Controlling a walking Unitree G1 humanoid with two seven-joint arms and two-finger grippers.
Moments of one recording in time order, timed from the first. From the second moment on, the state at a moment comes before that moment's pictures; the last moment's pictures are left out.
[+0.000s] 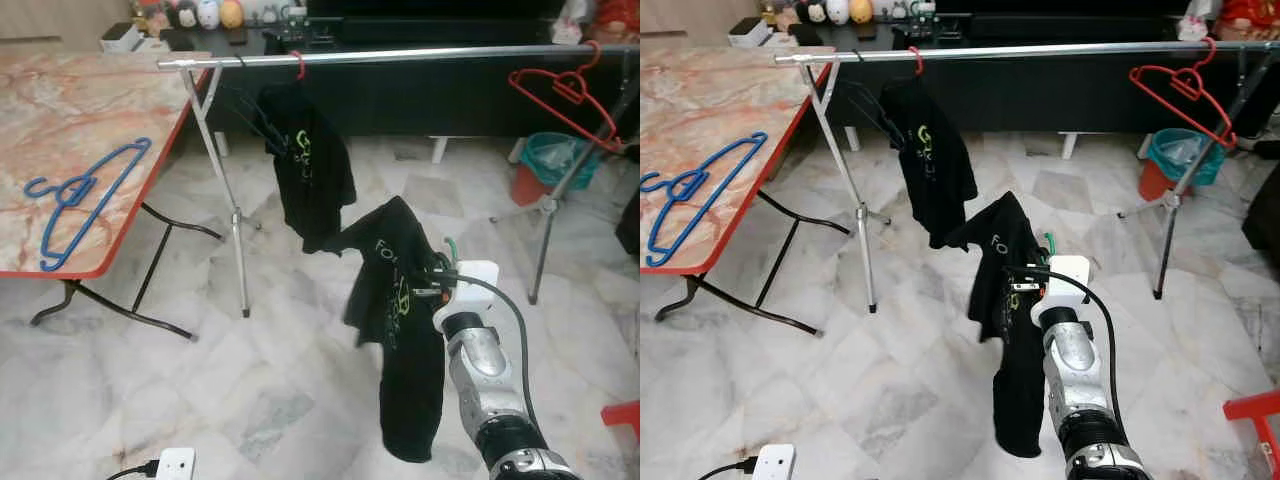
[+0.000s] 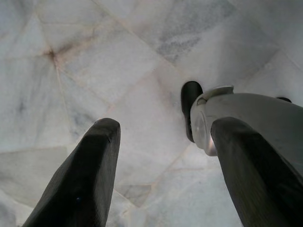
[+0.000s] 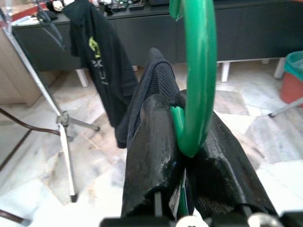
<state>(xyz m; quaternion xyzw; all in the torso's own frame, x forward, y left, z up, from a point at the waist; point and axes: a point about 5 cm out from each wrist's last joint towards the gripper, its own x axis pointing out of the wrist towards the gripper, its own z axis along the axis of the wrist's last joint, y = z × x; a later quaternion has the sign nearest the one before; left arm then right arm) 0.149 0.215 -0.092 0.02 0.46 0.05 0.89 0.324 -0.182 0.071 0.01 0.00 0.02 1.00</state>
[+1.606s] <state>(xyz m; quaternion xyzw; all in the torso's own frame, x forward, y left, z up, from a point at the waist) 0.289 0.167 0.111 0.15 0.01 -0.36 0.92 0.313 -0.176 0.089 -0.07 0.11 0.53 0.84</state>
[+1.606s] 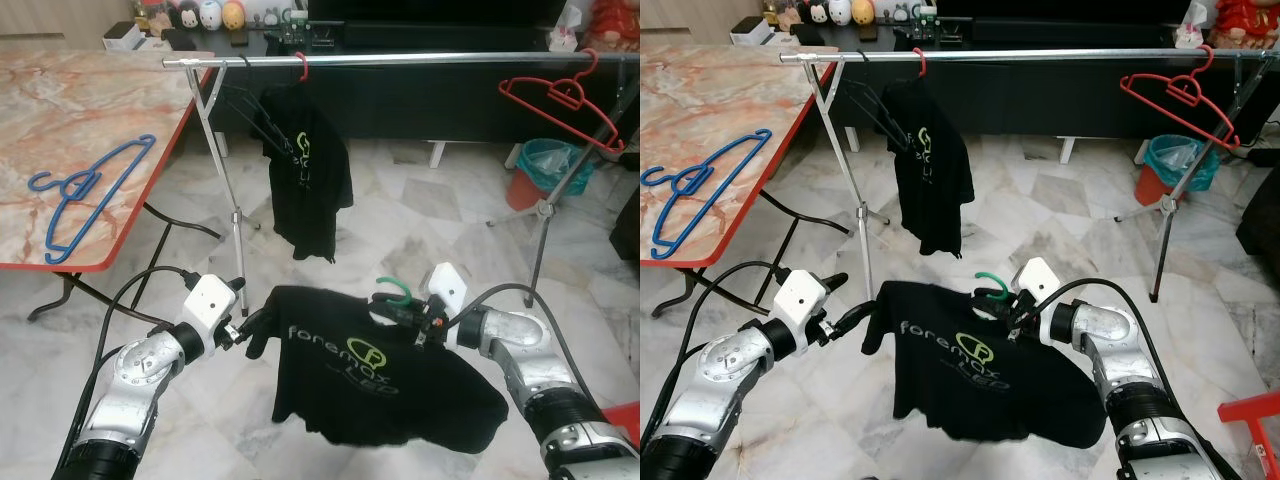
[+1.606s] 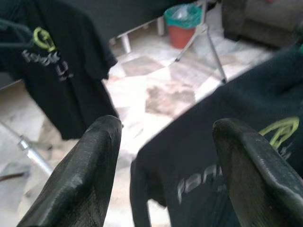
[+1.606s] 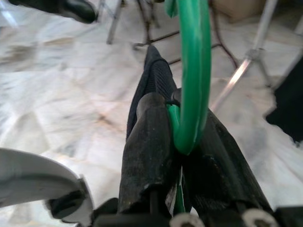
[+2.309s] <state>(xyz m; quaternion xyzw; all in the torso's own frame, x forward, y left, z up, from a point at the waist) 0.272 0.125 0.141 0.11 0.05 -0.56 0.82 0.316 -0.154 0.114 -0.07 0.09 0.61 0.78</state>
